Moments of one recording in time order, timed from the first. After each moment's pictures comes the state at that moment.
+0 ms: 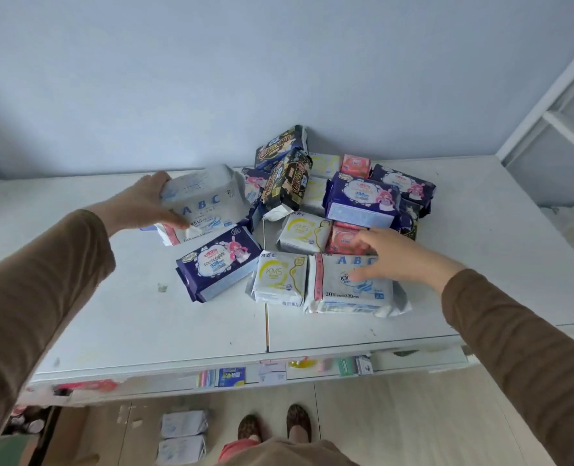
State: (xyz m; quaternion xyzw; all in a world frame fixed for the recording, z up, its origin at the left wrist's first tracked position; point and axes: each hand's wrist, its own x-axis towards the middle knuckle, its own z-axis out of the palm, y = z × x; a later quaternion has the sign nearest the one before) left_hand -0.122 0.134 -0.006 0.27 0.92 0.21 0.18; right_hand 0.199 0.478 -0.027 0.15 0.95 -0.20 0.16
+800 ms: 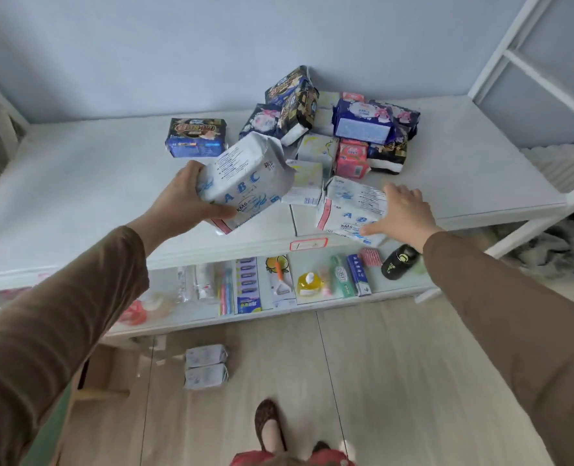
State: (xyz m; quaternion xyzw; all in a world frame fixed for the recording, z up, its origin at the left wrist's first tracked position) left_hand 0.069 0.015 -0.025 0.31 0.85 0.38 0.17; right_hand 0.321 0.344 -0.057 0.34 0.94 -0.06 0.03
